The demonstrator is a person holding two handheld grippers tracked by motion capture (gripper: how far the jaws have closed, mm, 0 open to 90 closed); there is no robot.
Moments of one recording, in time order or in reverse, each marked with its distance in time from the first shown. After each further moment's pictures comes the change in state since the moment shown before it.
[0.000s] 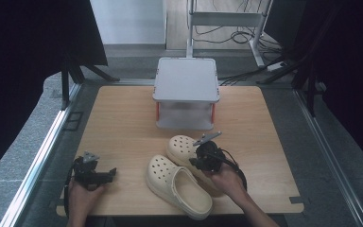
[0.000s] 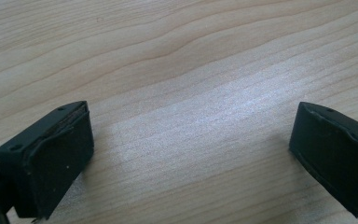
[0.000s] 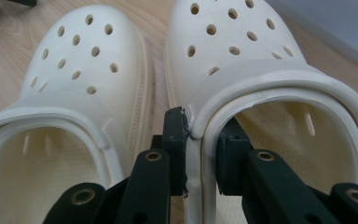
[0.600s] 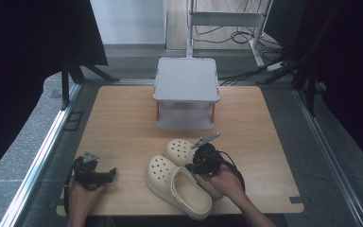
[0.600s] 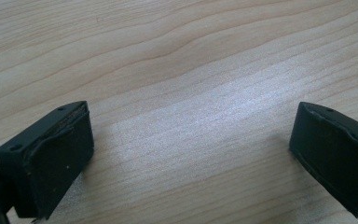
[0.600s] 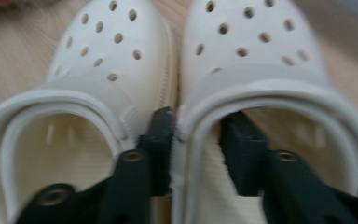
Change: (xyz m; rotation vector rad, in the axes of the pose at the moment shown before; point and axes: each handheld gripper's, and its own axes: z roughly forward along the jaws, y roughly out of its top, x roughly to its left) left arm 0.000 0.000 0.000 -0.001 -0.002 0.001; right arm -0.002 -0.004 0.003 0.011 0.093 -0.006
